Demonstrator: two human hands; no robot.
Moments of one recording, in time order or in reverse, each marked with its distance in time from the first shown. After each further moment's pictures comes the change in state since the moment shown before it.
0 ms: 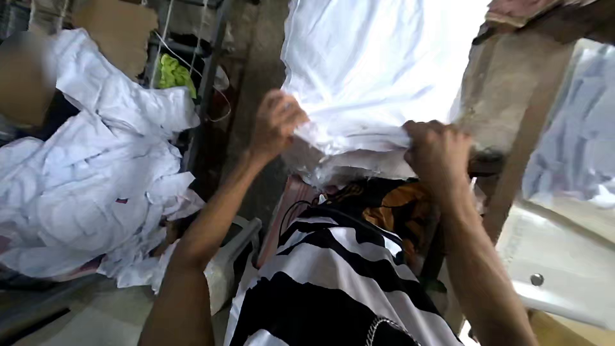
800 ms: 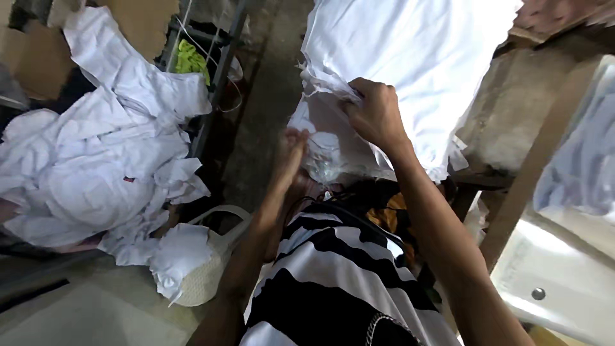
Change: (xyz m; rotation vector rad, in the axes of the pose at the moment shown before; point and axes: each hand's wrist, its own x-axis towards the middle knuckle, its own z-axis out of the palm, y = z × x) left_hand -0.038 0.084 0.012 -0.730 0.150 -1.300; right_hand 0.090 -0.107 0.009 0.538 -0.049 -0.107
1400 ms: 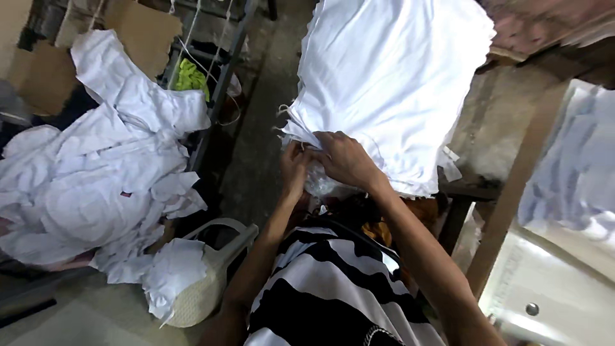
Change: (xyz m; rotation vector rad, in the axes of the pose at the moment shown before) left_hand 0.002 0.000 0.032 -0.378 0.026 0.113; right_hand -0.040 -0.012 0.021 -0.056 -0.247 -0.202
